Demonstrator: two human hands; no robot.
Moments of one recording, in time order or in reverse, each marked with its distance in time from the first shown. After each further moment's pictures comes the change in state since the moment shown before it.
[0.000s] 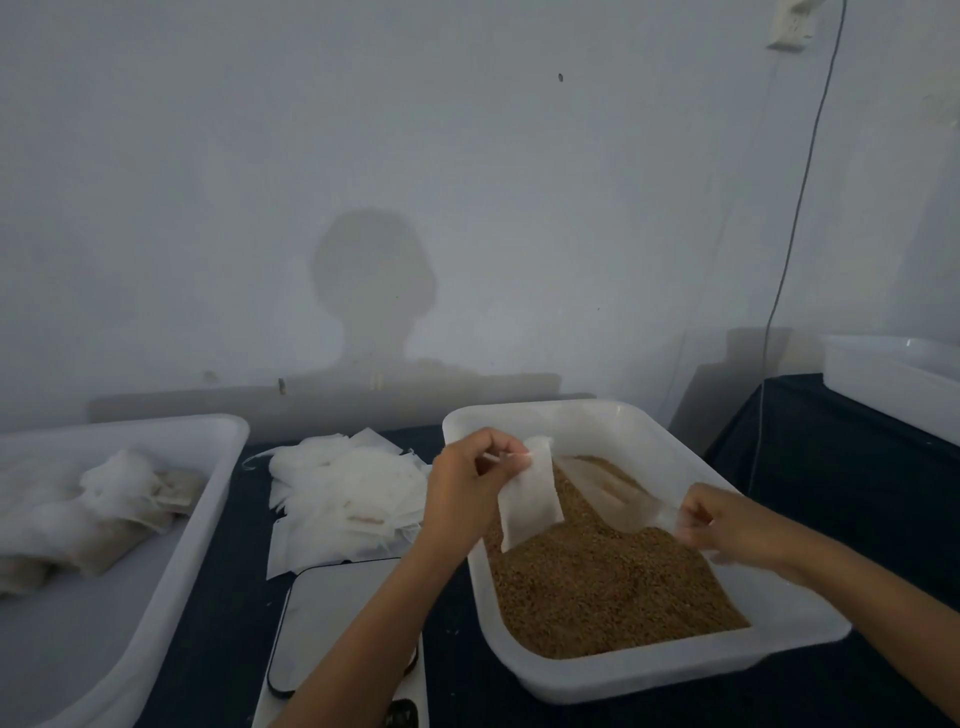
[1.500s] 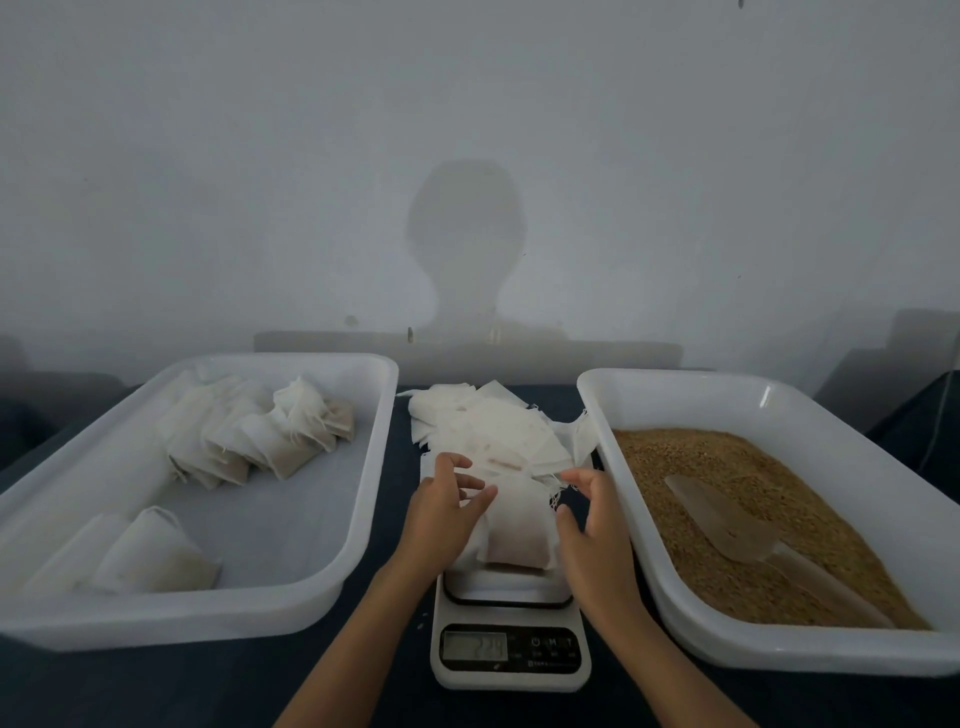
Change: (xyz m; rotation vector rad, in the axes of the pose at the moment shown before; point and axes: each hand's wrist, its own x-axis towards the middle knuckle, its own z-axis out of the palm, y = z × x) left_hand -0.072 -0.110 -0.138 0.275 0.046 -0.346; right_hand -0.007 -0.180 0.221 0.624 0.452 -0.446
